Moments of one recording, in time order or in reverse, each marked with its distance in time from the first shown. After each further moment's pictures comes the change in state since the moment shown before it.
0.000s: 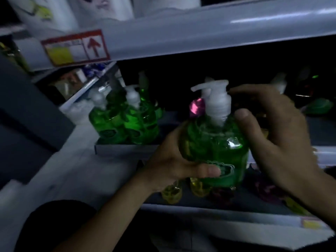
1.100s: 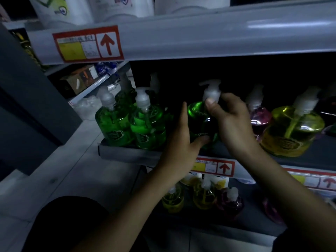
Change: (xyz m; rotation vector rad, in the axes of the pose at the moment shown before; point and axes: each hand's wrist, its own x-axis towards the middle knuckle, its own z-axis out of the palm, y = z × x) left_hand 0.046 -0.029 -0.008 0.485 0.428 -0.061; right_hand 0.056 0.041 0.096 0.518 -0.054 0.346
